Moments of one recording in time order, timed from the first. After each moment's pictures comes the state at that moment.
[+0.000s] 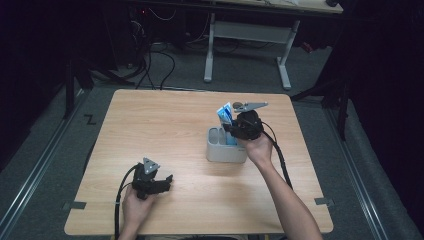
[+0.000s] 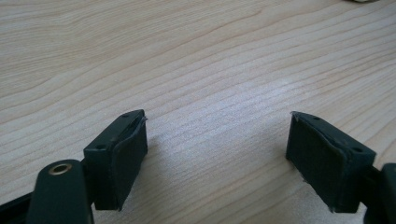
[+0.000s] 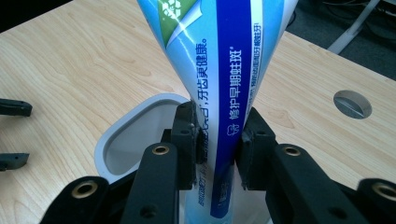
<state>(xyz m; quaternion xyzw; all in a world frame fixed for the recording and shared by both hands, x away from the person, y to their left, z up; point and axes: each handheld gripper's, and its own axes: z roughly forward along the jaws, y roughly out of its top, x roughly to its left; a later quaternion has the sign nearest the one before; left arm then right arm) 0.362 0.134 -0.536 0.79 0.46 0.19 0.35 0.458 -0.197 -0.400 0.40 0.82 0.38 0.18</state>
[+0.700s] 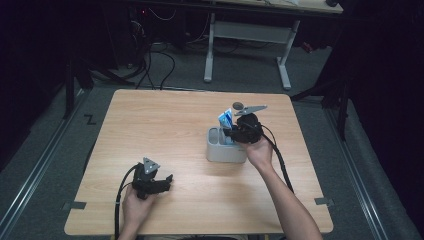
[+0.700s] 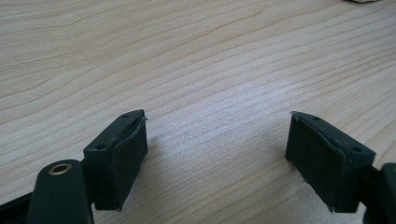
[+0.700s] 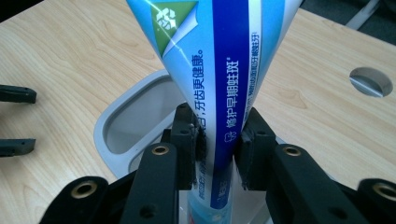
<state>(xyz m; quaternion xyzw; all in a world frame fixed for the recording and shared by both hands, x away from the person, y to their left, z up) 0.363 0.134 -0.536 0.79 0.46 0.19 0.35 0.456 -0.200 -0.412 0.41 0.82 0.36 0.15</state>
